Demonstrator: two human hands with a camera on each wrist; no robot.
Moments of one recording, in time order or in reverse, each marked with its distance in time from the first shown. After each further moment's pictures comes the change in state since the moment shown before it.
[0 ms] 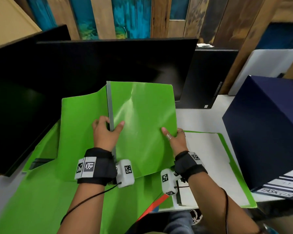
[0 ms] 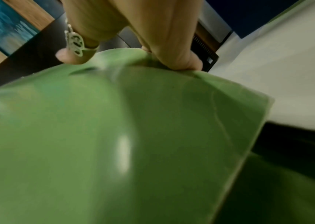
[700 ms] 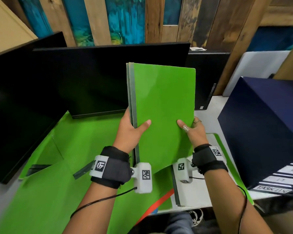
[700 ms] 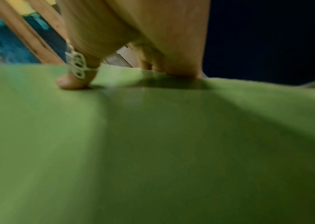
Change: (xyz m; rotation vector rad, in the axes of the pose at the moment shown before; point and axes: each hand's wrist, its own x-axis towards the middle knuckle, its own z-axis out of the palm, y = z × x) left_hand -0.040 0.074 0.014 -0.421 -0.322 0.217; right_hand 0.007 -0.046 -0.058 0.072 -0.013 -0.192
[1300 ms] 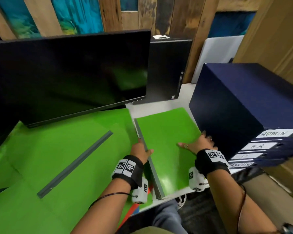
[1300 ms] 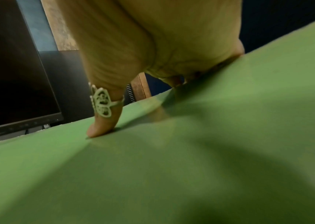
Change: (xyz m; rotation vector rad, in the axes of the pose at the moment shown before) left_hand 0.000 -0.121 0.124 0.698 -0.536 -0.392; right_hand -0.018 0.047 -0.119 -1.141 0.236 0.550
